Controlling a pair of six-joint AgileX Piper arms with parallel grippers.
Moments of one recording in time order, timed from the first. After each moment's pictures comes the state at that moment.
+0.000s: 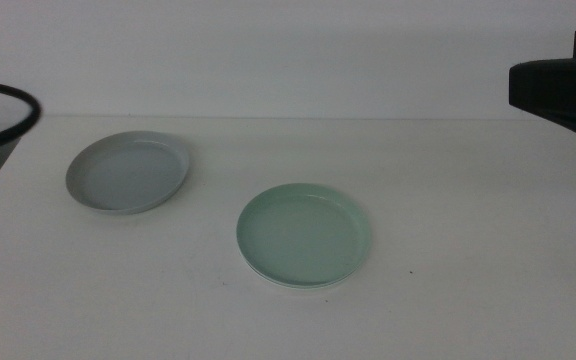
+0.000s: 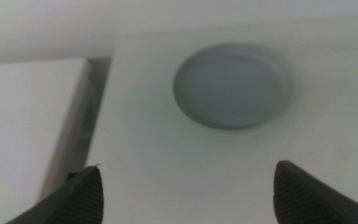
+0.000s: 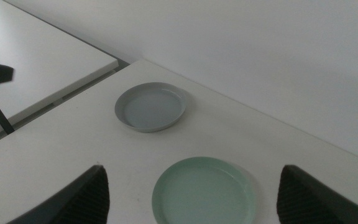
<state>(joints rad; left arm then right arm) 0.15 0.82 -0.73 -0.15 0.59 0.27 0.32 0.88 -1.09 0.61 0.76 -0.56</state>
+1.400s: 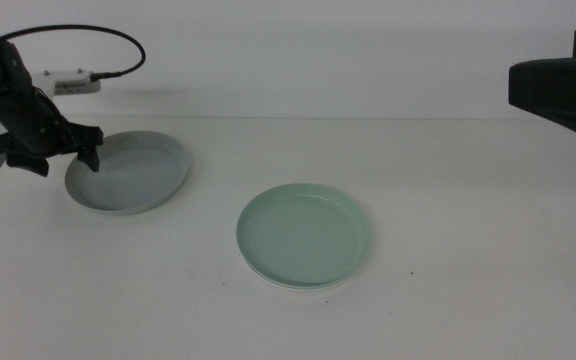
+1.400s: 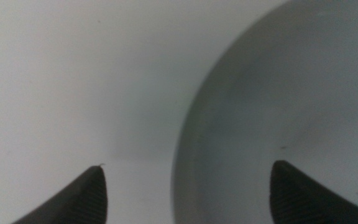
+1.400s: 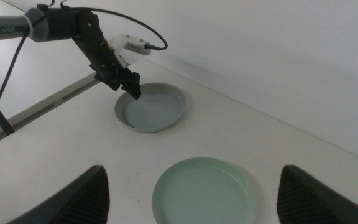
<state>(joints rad) 0.15 2.27 -1.83 -0.10 0.89 0.10 0.32 0.88 -1.09 0.61 0.76 -0.56</state>
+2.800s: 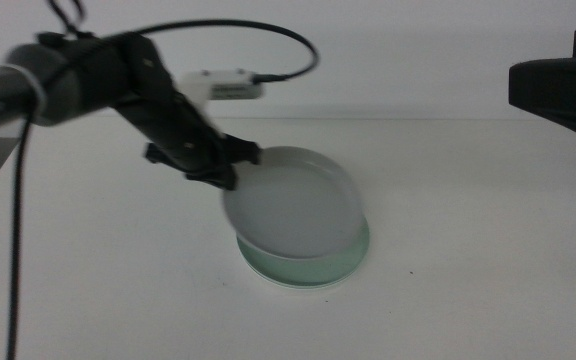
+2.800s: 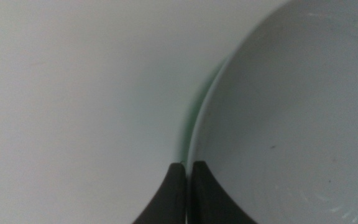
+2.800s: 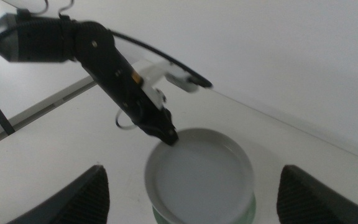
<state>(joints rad) -0.30 1.93 -1.47 -0.35 0.81 0.14 0.32 0.88 -1.09 0.61 0.76 -0.56</state>
